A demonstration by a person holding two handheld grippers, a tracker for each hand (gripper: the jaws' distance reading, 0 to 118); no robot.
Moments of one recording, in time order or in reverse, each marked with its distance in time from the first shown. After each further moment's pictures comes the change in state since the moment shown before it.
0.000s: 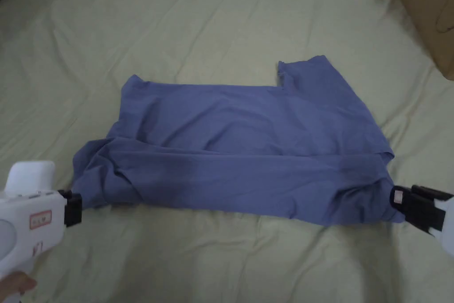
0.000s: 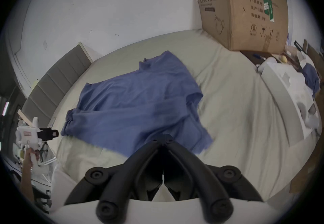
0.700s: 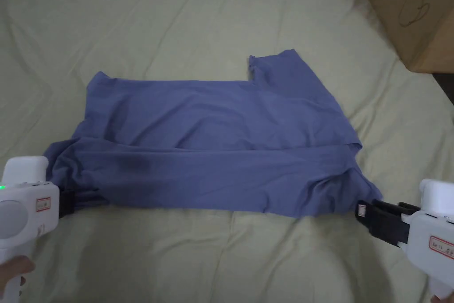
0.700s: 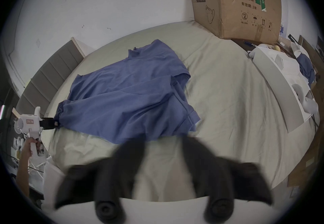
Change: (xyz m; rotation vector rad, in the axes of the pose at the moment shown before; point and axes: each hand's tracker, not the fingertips) left arm 0.024 0.025 -0.064 -0.044 0.088 -0.032; right arm 0.019 -0.021 -0.015 -0.052 -0.067 0.001
